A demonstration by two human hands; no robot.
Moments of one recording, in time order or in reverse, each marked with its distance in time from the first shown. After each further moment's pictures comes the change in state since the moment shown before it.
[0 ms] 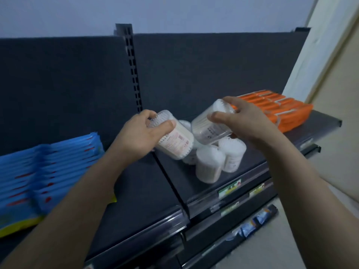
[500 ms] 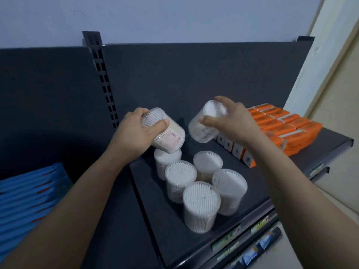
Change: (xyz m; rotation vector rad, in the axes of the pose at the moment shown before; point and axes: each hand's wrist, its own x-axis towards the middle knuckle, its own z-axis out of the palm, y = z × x) left_hand 0.122 0.002 0.041 0.040 0.103 0.031; right_hand 0.133 0.032 -0.005 -0.189 0.057 -0.120
